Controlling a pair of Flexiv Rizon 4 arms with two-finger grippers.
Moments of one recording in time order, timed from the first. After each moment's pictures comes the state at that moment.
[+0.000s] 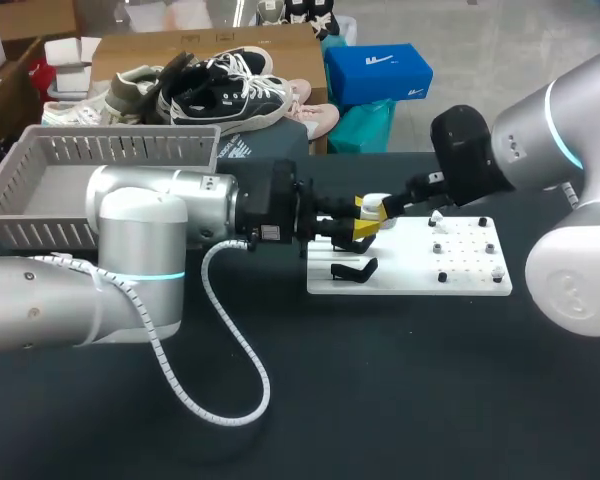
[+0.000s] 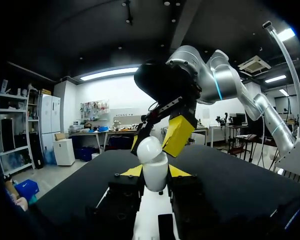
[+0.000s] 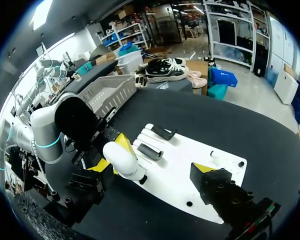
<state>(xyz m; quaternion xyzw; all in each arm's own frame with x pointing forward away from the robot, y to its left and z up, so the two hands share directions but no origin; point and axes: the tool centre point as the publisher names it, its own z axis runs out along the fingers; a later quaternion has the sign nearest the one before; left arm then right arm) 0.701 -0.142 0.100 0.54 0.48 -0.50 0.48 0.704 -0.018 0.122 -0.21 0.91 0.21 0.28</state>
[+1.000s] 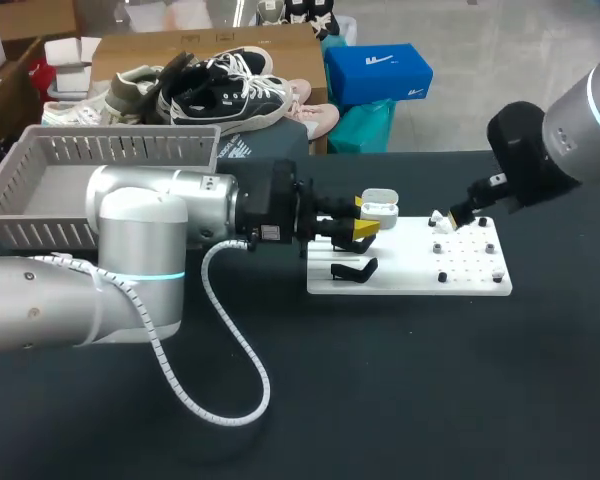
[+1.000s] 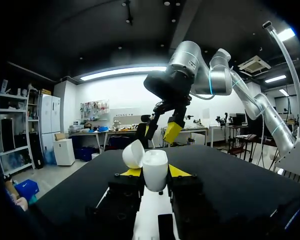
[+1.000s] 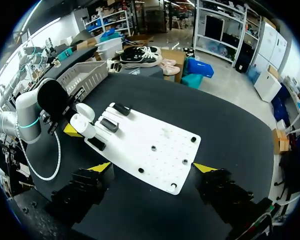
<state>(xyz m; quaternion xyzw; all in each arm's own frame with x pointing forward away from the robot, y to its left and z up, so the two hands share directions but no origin) 0.701 -0.142 0.100 0.54 0.48 -0.50 0.48 0.683 -0.120 0.121 -0.20 0.95 0.08 0.24</state>
